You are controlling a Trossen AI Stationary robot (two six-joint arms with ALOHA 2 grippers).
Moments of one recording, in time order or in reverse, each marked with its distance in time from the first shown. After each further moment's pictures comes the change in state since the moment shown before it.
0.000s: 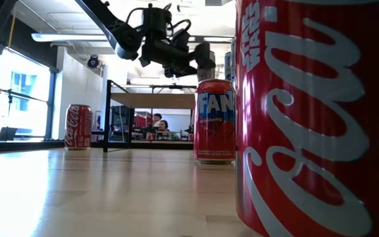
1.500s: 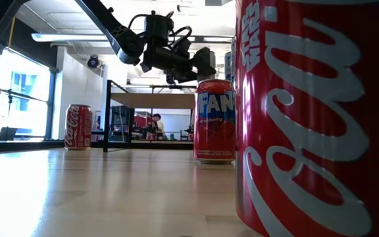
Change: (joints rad) left arm 0.040 0.052 0.036 -0.010 0.068 -0.051; right arm 0.000 0.000 0.000 0.000 0.003 0.000
